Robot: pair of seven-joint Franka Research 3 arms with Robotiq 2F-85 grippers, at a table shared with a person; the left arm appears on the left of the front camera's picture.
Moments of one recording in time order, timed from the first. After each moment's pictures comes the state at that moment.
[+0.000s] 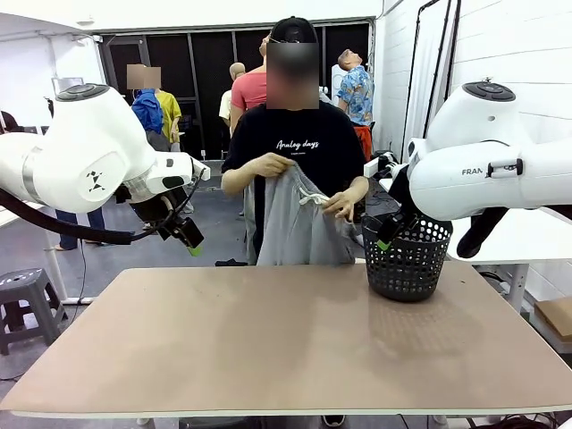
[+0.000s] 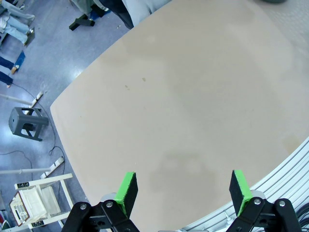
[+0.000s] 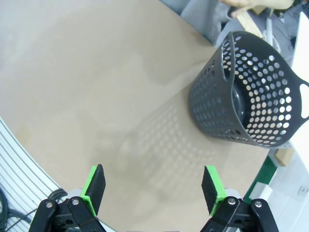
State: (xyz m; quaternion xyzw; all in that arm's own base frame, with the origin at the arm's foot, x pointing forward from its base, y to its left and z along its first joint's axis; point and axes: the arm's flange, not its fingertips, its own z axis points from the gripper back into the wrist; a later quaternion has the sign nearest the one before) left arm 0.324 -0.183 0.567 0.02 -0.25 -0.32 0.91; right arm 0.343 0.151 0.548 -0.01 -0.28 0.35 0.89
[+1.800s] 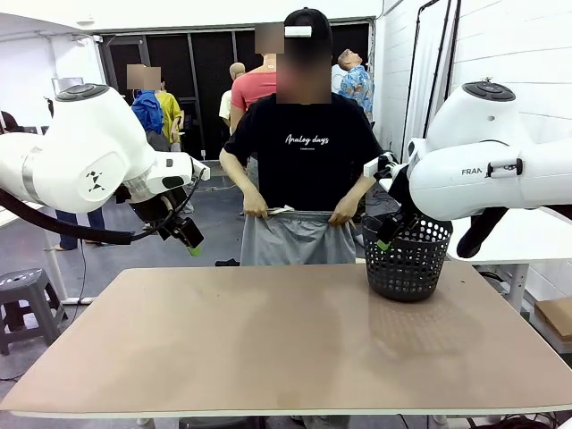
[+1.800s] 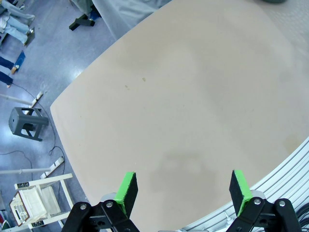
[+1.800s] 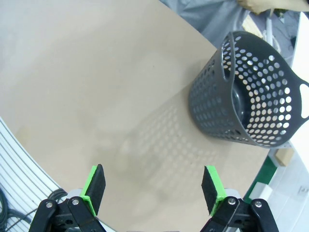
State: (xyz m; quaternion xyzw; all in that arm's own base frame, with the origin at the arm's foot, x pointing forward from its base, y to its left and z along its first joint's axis) left arm 0.324 -0.183 0.567 0.02 -0.25 -0.32 0.91; right arm 0.343 0.151 0.548 -0.01 -0.28 0.35 0.89
